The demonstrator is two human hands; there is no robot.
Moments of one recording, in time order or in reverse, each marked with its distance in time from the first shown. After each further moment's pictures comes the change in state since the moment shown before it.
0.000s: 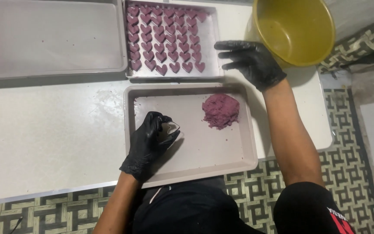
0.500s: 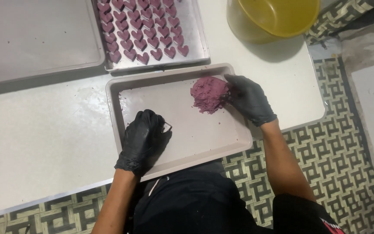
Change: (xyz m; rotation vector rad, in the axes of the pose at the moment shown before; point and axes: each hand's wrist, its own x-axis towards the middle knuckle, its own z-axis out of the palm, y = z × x) left_hand -0.007 0.008 0.009 0.412 -0.286 -0.156; right_hand -0.133 0.002 0.069 -0.510 0.195 0.582
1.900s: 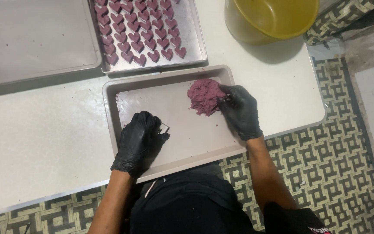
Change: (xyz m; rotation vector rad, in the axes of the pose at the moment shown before) left_hand 0.002 0.006 -0.005 0.018 0.026 0.014; right_hand -0.022 -0.015 0.026 0.236 0.283 0.011
